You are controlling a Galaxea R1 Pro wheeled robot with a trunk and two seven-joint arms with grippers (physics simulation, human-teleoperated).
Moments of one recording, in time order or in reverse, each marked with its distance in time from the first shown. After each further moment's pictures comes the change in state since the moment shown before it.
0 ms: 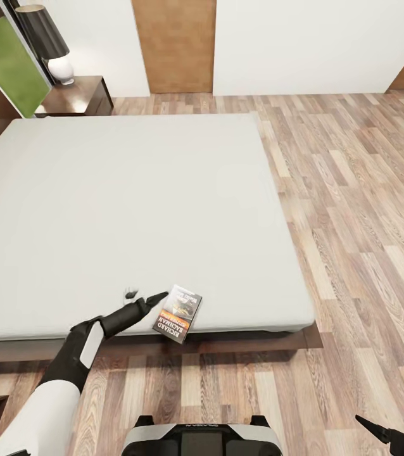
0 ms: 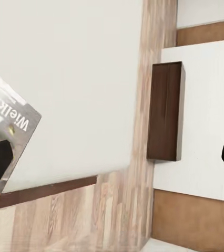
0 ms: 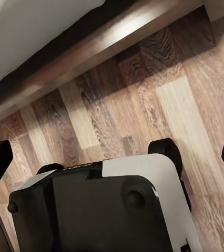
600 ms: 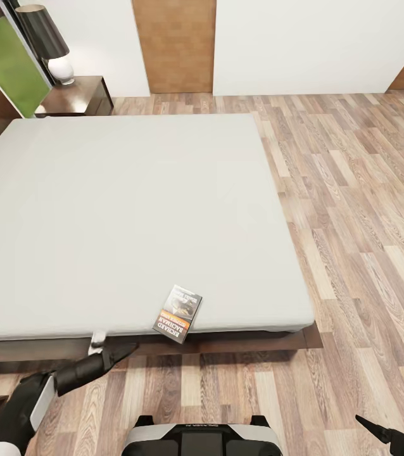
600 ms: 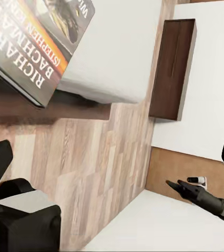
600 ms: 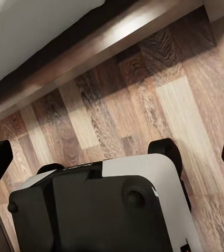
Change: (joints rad) left arm 0.222 0.189 -0.003 0.011 -0.084 0.018 -0.293; right arm 0.000 0.000 0.000 0.000 0.000 0.000 0.000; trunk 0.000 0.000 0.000
